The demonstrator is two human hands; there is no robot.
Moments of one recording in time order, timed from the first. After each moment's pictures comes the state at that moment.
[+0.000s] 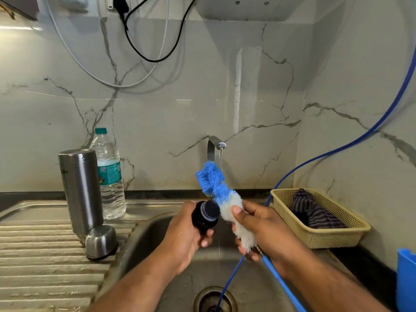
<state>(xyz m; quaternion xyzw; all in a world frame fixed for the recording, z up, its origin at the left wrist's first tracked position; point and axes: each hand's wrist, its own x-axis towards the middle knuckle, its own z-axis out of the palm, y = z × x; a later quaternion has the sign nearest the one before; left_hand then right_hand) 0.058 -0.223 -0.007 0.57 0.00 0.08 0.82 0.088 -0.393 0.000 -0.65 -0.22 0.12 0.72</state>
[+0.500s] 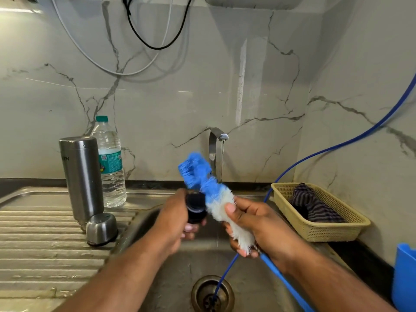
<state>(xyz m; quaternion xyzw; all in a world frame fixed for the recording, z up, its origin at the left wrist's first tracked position) 0.056 -0.203 -0.001 0.68 0.06 0.09 0.73 0.077 -0.395 0.003 -0.63 -0.31 0.20 0.68</state>
